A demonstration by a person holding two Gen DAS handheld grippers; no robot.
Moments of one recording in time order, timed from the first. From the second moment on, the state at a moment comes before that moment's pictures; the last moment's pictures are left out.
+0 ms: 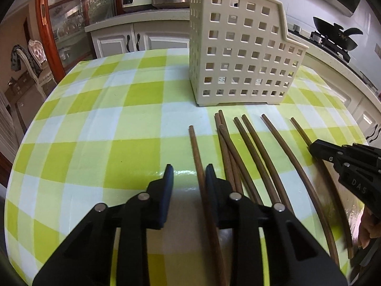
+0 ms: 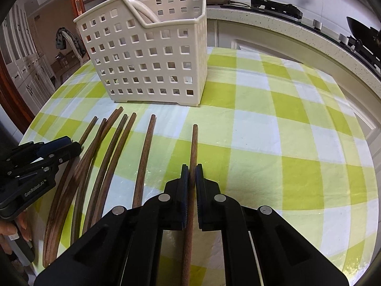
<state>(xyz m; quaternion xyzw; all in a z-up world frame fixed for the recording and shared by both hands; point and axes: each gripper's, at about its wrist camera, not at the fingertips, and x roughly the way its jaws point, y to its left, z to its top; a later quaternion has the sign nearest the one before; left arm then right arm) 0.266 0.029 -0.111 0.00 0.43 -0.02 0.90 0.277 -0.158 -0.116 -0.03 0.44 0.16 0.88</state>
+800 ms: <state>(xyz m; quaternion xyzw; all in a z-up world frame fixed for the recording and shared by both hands) 0.265 0.032 -0.113 -0.01 0.42 -0.03 0.91 0.274 -0.156 -0.117 -0.03 0.44 0.15 0.89</state>
